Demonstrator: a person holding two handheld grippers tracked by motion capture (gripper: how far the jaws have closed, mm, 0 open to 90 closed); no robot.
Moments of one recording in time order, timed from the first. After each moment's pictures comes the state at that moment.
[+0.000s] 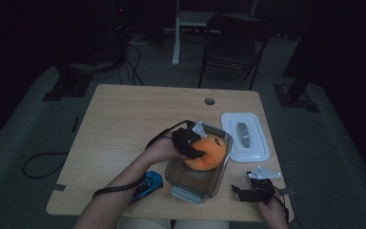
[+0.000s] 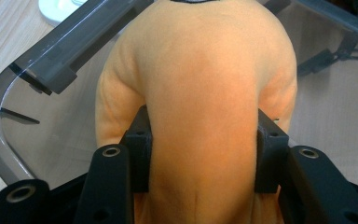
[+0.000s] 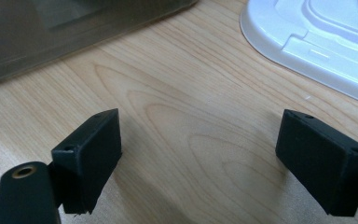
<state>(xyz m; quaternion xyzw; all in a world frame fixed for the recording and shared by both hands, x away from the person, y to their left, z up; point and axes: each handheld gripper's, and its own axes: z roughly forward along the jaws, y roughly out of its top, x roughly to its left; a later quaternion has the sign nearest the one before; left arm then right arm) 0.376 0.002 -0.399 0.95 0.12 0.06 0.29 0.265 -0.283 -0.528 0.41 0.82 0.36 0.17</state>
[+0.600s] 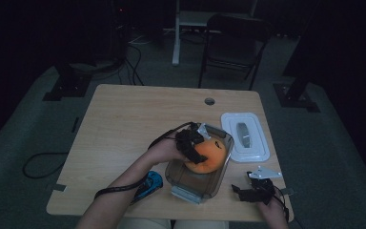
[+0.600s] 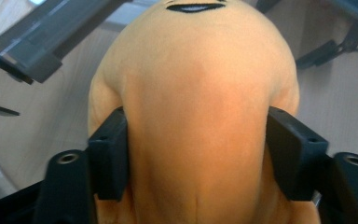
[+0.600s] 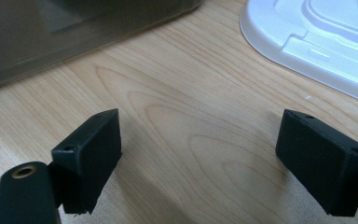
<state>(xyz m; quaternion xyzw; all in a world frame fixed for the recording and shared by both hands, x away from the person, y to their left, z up) 0.374 -0.010 -0.404 0.95 0.12 0.06 0.27 0.266 -0.284 -0.528 0.41 0.82 0.36 0.17</state>
